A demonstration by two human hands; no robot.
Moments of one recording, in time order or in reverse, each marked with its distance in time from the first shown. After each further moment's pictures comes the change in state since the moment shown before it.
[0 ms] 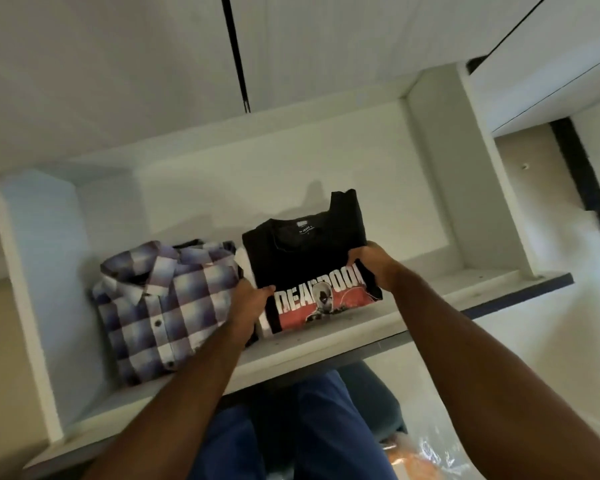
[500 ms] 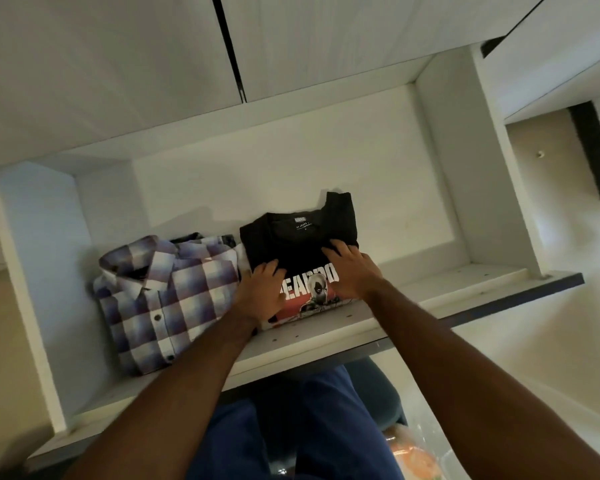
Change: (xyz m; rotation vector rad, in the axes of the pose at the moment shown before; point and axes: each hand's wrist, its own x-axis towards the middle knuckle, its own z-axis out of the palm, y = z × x) left_hand 0.011 0.012 0.004 1.310 -0.268 0.595; right_hand 0.017 0.027 0.034 -1.248 -0.054 -0.442
